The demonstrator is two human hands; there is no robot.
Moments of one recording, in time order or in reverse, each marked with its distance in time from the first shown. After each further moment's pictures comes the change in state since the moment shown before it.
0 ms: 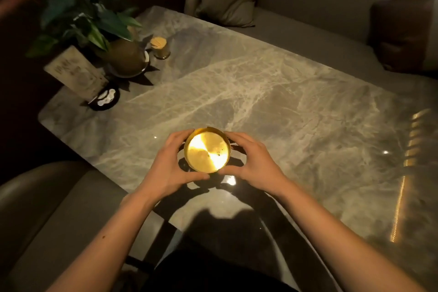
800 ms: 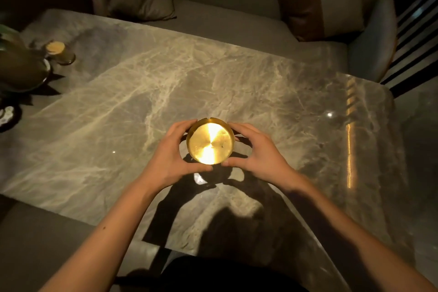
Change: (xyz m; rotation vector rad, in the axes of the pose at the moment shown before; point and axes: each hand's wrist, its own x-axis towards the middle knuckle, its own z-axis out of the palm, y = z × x) left_hand 0.018 0.127 0.154 -0.058 -0.222 0.186; right_hand -0.154 0.056 -0.139 -0.001 0.261 0.137
